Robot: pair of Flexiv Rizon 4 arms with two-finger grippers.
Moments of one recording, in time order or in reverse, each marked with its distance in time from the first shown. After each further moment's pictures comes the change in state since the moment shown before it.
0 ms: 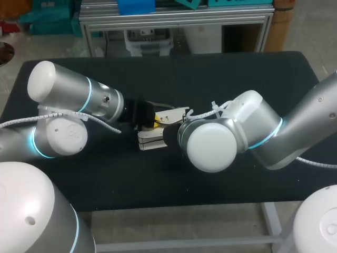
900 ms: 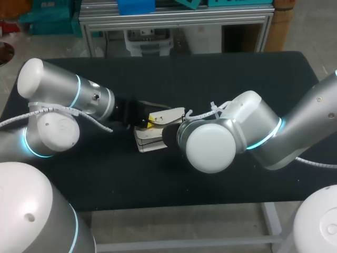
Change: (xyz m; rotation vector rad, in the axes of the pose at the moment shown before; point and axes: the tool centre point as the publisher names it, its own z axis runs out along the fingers) left arm 0.004 0.011 -0.012 0.046 0.032 0.013; right arm 0.000 0.002 0.001 0.000 -0.002 -0.001
